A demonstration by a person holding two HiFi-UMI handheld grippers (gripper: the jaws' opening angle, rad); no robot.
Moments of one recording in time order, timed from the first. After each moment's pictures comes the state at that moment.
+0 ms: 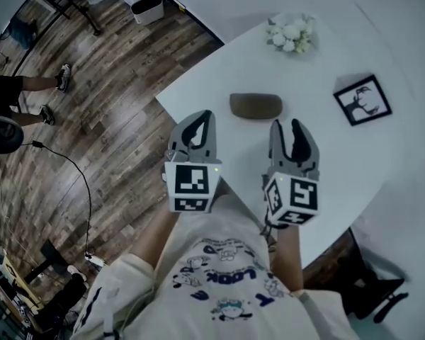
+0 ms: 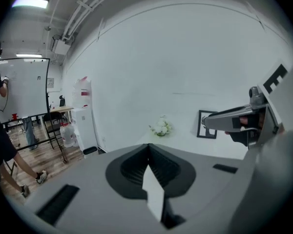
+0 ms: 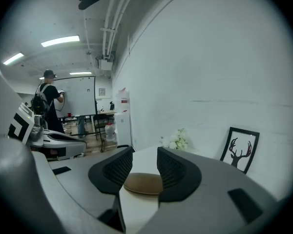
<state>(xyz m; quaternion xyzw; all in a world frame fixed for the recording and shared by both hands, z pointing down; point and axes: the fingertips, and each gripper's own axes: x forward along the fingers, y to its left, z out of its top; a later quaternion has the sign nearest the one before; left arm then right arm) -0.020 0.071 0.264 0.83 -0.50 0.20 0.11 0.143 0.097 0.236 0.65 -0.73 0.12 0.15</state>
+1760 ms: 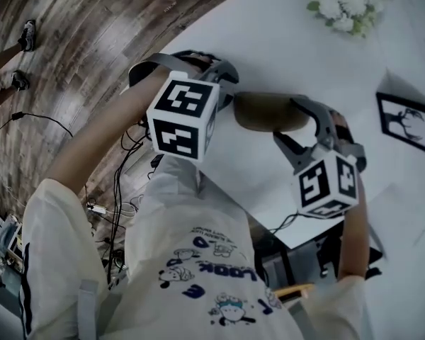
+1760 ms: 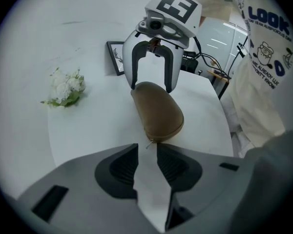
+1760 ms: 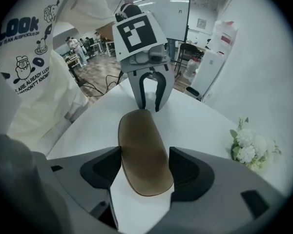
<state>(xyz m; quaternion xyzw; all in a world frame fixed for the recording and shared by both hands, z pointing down) 0.050 -0.009 0.454 0.86 0.15 0.48 -0.07 0.131 0.037 0.409 0.13 -0.79 0.09 0.60</state>
